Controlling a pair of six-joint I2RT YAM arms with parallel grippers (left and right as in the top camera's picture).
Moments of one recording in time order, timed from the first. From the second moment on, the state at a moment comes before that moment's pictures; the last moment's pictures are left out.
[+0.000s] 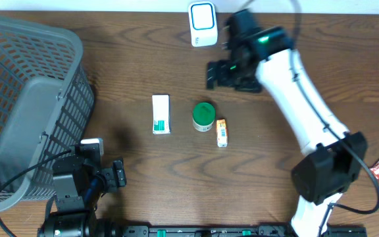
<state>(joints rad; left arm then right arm) 0.10 0.46 0.50 -0.87 0.11 -0.04 0.45 1.97 1.93 -1.27 -0.10 0.44</state>
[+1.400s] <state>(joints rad) 0.10 0.46 0.50 -0.87 0.11 -0.04 0.66 2.27 1.92 -1.23 0.00 0.43</state>
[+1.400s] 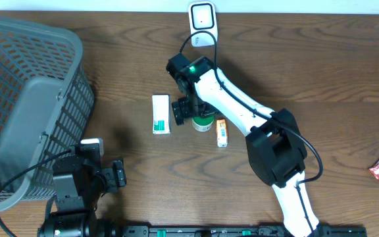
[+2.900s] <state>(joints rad) 0.10 0.46 0.50 -0.87 0.11 -0.04 0.64 2.30 1.84 -1.15 -0.04 0.44</state>
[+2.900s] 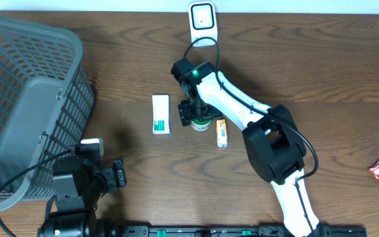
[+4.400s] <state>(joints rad) 0.10 0.46 0.50 -0.87 0.11 -0.04 0.66 2.29 1.82 -1.16 -0.08 0.90</state>
